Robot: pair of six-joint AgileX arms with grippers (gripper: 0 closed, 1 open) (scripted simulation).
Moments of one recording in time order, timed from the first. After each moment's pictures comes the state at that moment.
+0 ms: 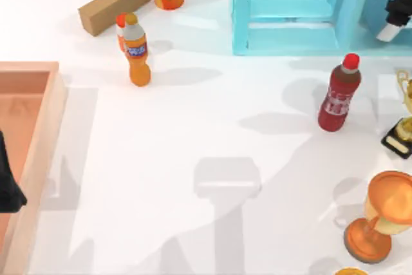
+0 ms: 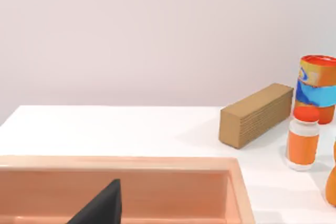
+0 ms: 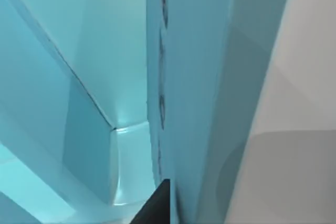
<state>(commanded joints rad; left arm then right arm) 0.00 0.00 0.00 0.00 0.00 0.00 -0.10 2.27 1.38 0.49 -0.25 0.33</state>
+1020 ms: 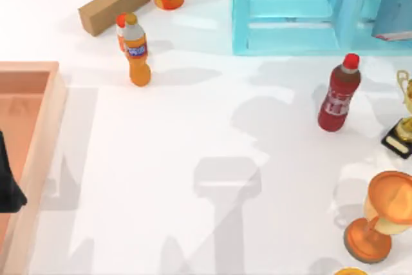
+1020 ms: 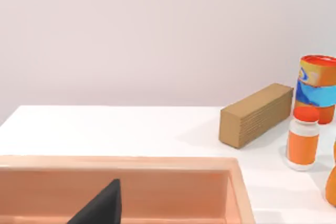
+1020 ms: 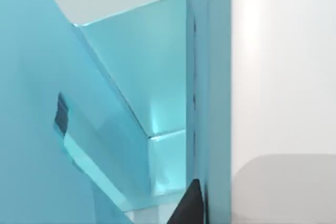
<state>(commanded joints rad) 0.00 0.00 0.00 0.00 0.00 0.00 -0.10 1.92 1.18 0.34 -0.13 0.31</state>
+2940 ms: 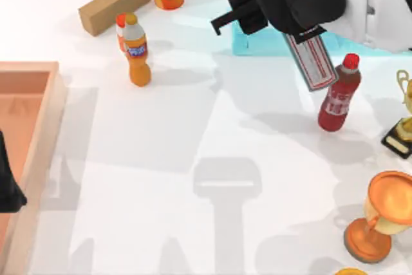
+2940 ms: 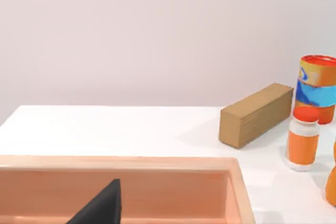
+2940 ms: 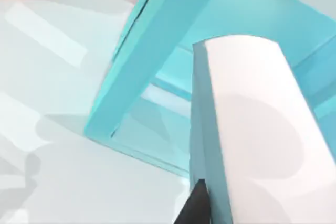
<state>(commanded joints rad) 0.00 0.00 0.00 0.00 0.00 0.00 0.70 1.83 1.58 -0.48 0.64 -0.02</state>
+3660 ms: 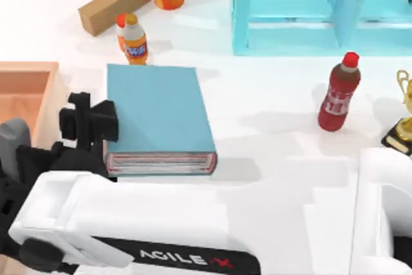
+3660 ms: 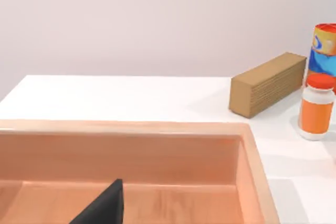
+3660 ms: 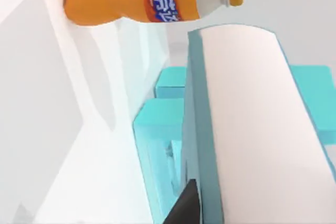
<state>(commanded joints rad) 0.00 0.00 0.00 0.00 0.00 0.00 1.31 2.43 1.94 -0.73 1.29 -0.37</state>
